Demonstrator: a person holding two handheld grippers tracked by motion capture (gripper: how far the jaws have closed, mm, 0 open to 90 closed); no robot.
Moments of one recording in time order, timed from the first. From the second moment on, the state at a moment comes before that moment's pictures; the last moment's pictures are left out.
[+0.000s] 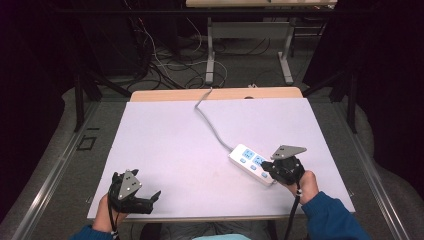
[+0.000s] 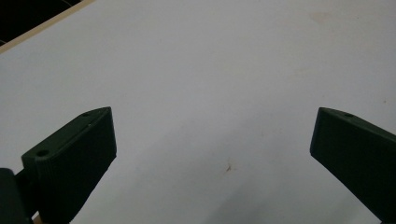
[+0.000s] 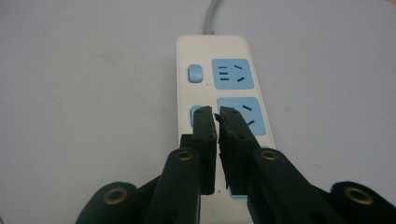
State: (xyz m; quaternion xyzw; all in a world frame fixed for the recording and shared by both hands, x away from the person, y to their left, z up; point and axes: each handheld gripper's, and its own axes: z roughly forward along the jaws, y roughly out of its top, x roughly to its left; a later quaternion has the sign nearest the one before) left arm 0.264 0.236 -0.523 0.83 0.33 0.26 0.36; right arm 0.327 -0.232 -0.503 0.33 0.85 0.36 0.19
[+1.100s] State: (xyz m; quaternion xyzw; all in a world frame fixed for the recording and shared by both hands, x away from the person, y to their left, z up) left arm 0.265 0.239 -0.522 0.83 0.34 0.26 0.36; right arm 0.326 -0.261 -0.491 0.35 0.83 0.40 0.19
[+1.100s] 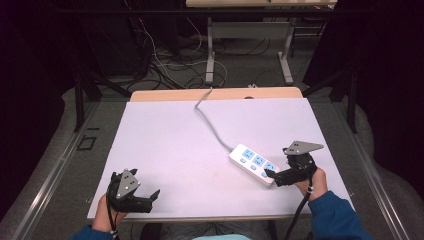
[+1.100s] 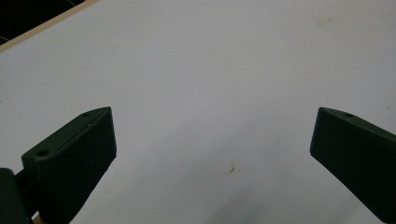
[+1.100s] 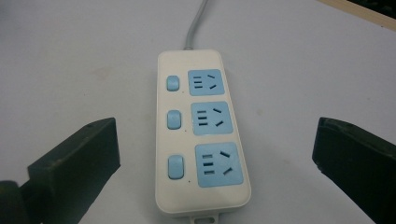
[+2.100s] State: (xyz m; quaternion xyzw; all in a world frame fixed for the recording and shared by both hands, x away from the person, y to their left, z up) left arm 0.269 0.252 -0.520 0.82 0.35 0.27 0.36; right arm 0.291 -0.290 -0.508 0.37 0.82 0.39 0.21
